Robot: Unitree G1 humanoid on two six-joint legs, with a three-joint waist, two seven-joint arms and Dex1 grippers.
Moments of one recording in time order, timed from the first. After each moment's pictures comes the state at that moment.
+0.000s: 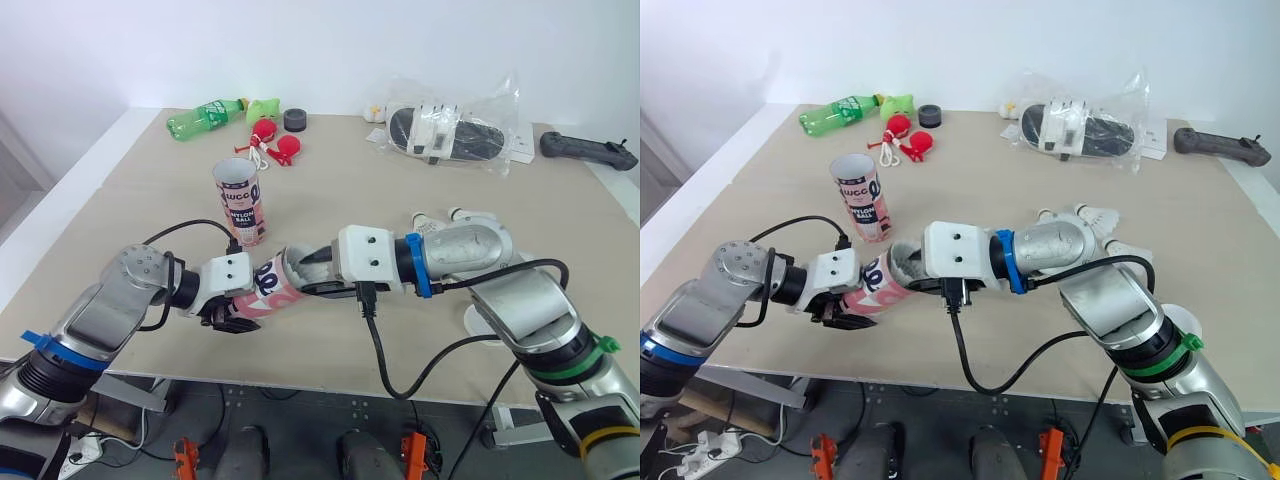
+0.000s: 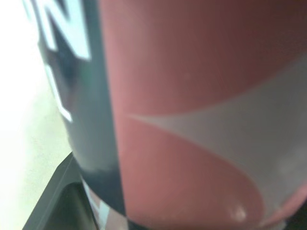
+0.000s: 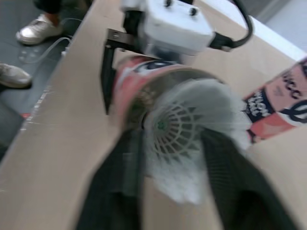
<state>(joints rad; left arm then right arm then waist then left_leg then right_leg) -0.52 0.83 -0.31 -0.22 -0.09 0.60 -1.24 -0.78 -0.69 0.39 -0.47 0.19 0.58 1.04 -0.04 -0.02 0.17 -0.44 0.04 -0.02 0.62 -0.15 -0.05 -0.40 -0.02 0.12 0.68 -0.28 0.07</state>
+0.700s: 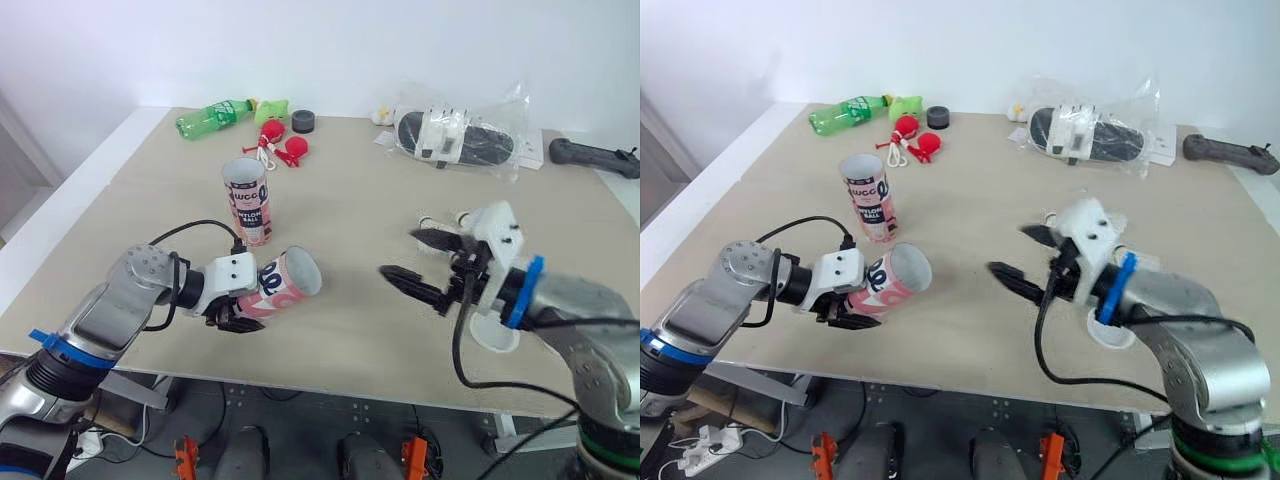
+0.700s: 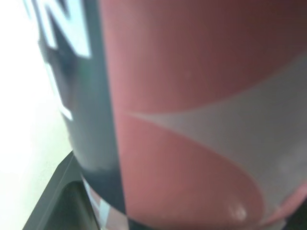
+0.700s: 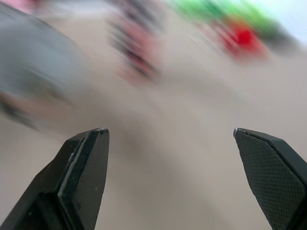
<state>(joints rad) -0.53 0.80 -0.31 -0.19 -0.09 0.58 -1.25 -0.18 -0.67 -0.29 -0.60 0.43 0.87 0.64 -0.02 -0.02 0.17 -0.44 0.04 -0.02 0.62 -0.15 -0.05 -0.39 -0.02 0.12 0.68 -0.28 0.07</state>
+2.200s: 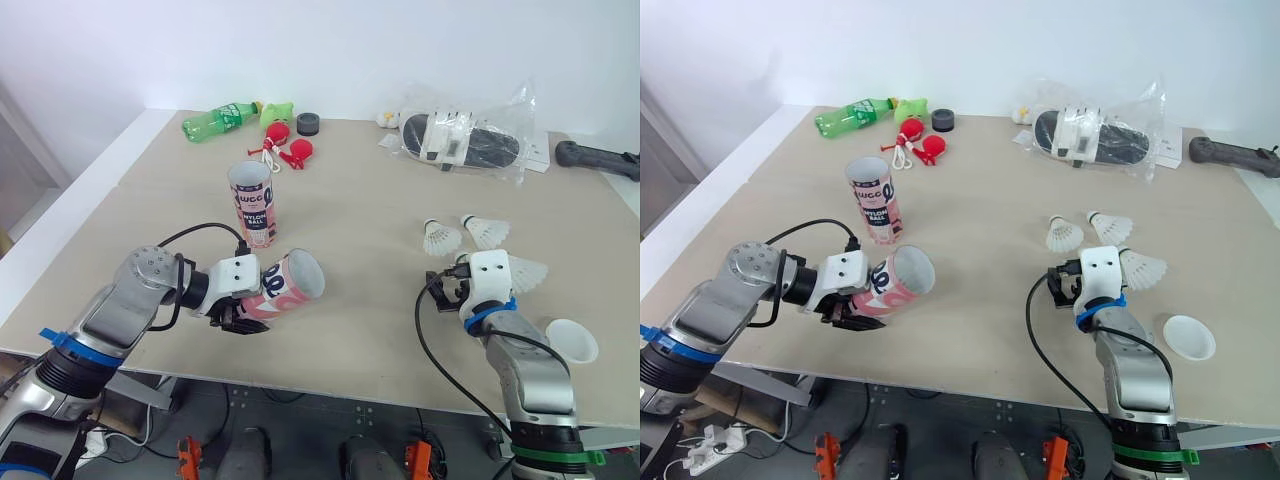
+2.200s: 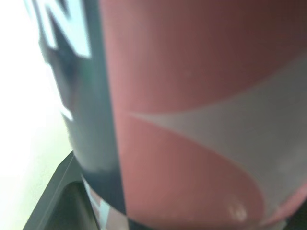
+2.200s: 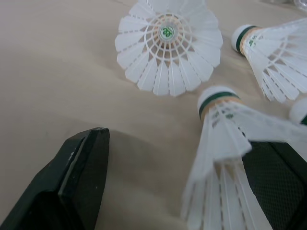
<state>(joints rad) -0.53 0.77 -0.31 -0.15 -0.08 0.53 -1.27 -0.19 -0.35 -0.18 -0.19 0.08 0.59 0.18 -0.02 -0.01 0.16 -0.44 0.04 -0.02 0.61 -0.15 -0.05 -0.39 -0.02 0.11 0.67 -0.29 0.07</state>
